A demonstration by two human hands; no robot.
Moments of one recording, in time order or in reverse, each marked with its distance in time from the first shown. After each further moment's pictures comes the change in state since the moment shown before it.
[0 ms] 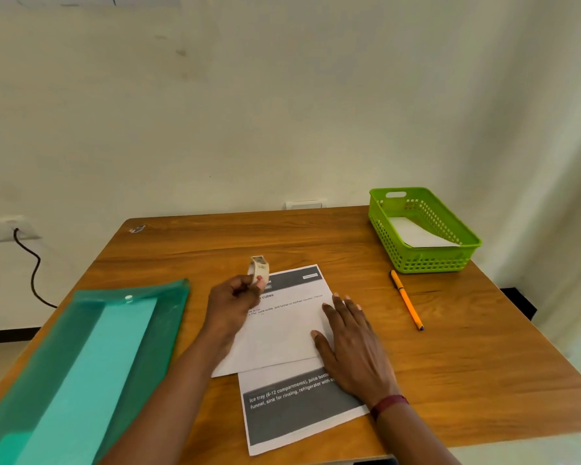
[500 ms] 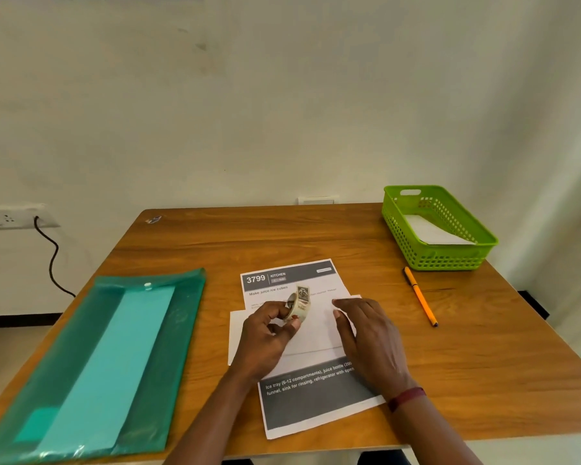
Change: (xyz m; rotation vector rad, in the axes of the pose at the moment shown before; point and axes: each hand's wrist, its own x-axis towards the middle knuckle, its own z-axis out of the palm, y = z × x) left_hand -0.057 -0.033 0.005 0.313 -0.147 0.192; right_hand 0.003 -0.010 -0.015 0.169 0.308 -0.109
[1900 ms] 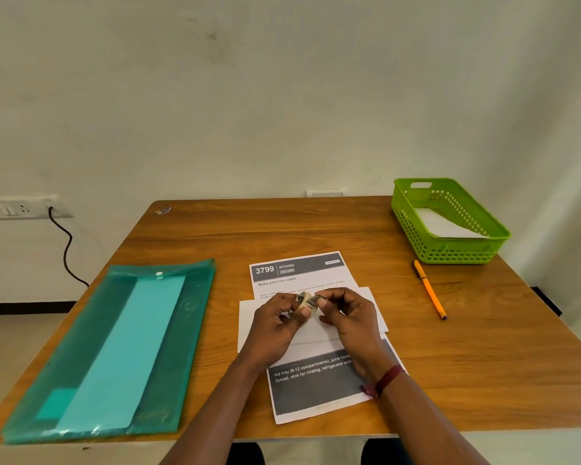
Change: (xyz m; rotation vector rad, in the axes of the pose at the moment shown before) left_hand 0.004 -0.010 -0.002 0.006 -0.072 0.104; right_hand 0.011 -0.033 0.024 1.139 -0.089 0.586
